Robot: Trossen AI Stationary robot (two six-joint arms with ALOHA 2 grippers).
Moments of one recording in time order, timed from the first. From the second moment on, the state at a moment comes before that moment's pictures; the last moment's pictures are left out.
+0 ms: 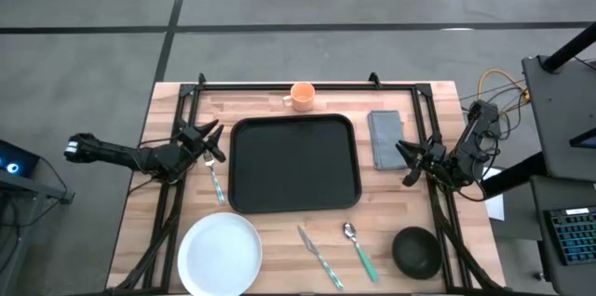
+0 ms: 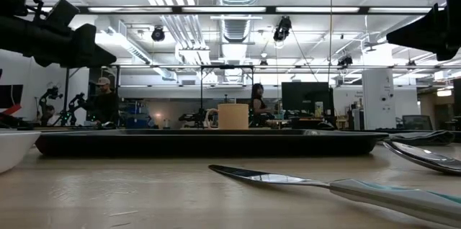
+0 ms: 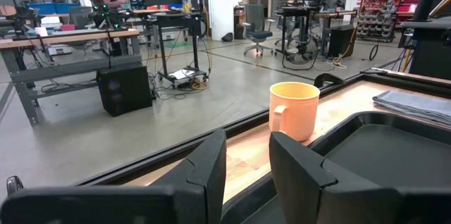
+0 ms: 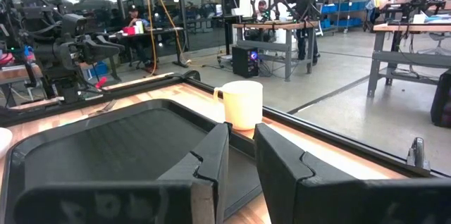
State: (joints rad) left arm -0.17 0.25 0.01 0.15 -1.09 -0.04; right arm 0.95 0.02 0.01 0.09 1.57 0.02
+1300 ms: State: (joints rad) left arm -0.17 0.25 0.01 0.17 -1.09 -0.04; right arm 0.95 0.02 0.06 0.15 1.47 0.00
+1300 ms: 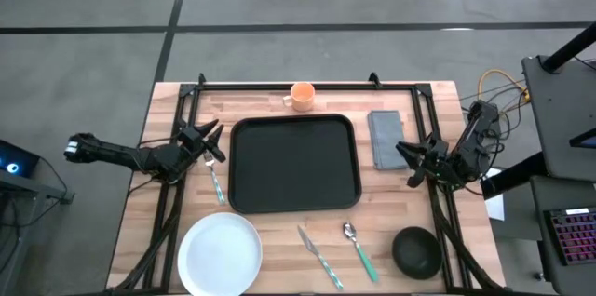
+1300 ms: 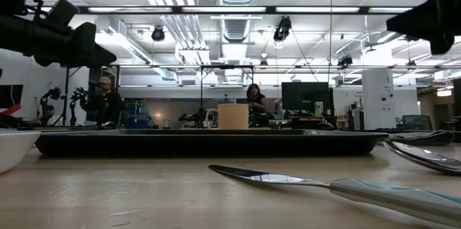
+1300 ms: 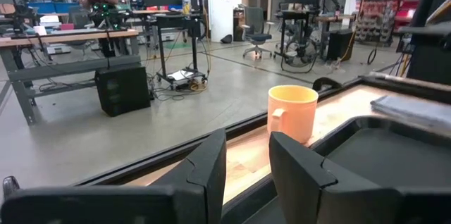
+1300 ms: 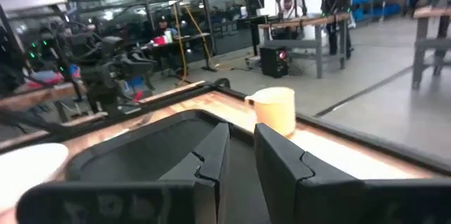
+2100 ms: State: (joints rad) left arm -0.17 0.25 0.01 0.22 -1.07 -0.14; right arm 0.95 0.02 0.11 0.13 1.48 -0.09
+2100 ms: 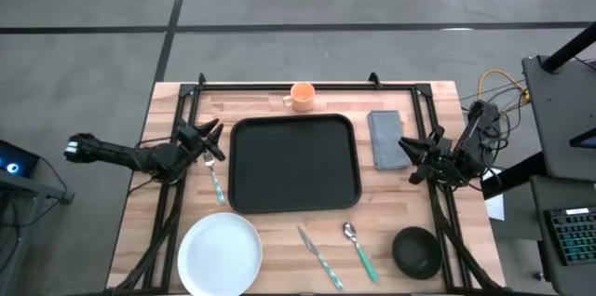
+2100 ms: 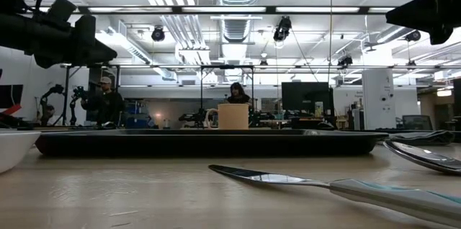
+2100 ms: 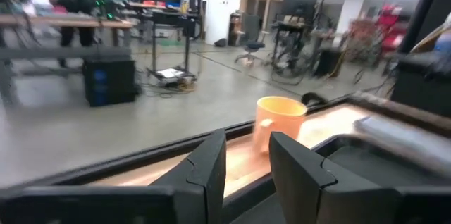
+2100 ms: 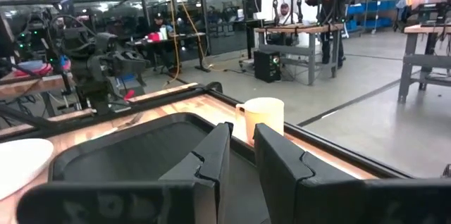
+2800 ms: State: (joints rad) left arm -0.16 0.71 0.62 -0.07 -0.84 0.09; right arm 0.95 0.02 0.07 0.11 1.47 -0.04
